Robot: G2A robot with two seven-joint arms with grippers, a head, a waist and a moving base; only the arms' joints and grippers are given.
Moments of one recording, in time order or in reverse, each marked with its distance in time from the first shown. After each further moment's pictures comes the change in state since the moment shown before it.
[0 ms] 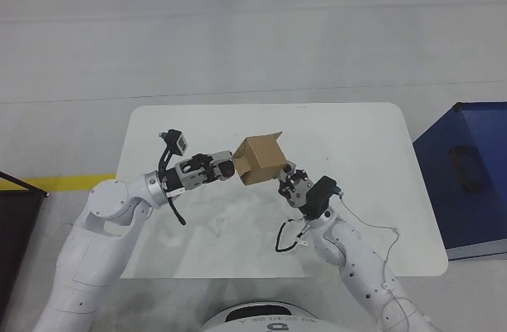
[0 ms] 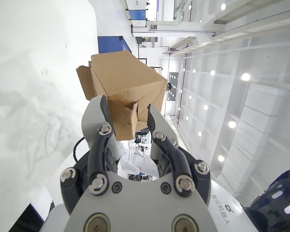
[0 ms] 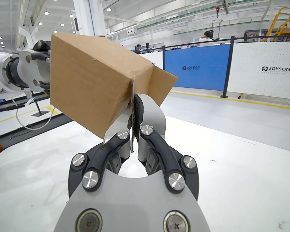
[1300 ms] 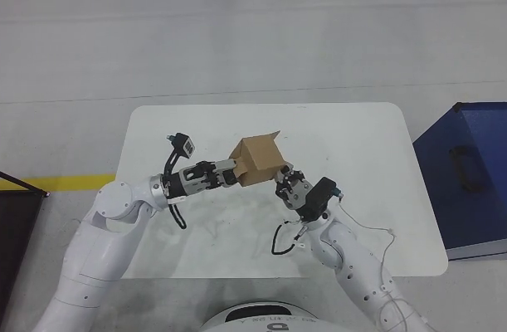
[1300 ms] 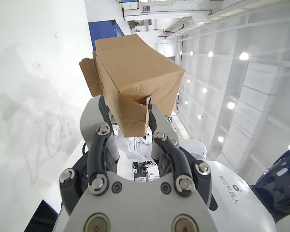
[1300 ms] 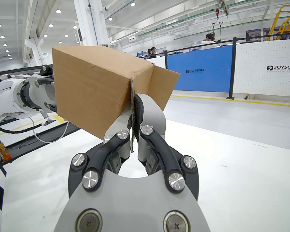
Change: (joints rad) left arm -0.031 -0.001 0.045 0.096 -0.015 -0.126 -0.106; right arm -0.010 -0.009 -0.020 -0.026 0.001 -0.012 -0.010
